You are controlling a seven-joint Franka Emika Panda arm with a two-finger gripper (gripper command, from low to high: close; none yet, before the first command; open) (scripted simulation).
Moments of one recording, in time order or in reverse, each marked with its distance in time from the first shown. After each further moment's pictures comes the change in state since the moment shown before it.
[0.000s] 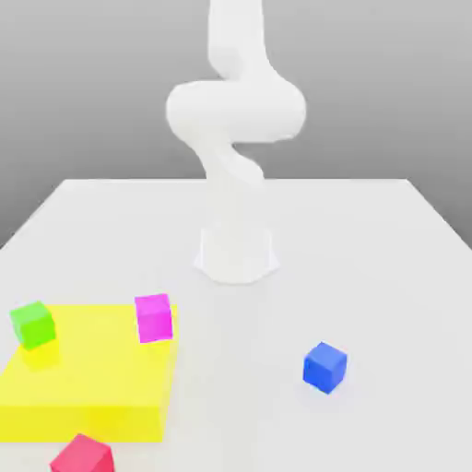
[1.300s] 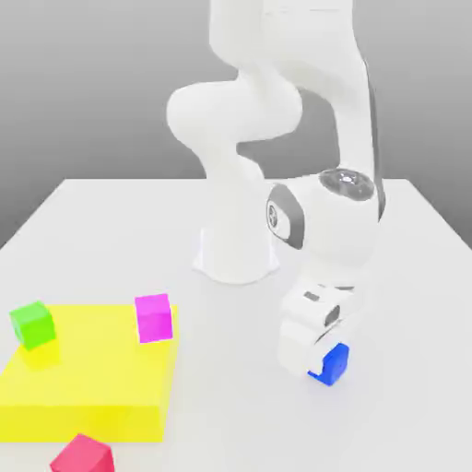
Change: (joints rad) arm 0.295 0.846 0.049 -0.478 -0.045 0.600 -0.382
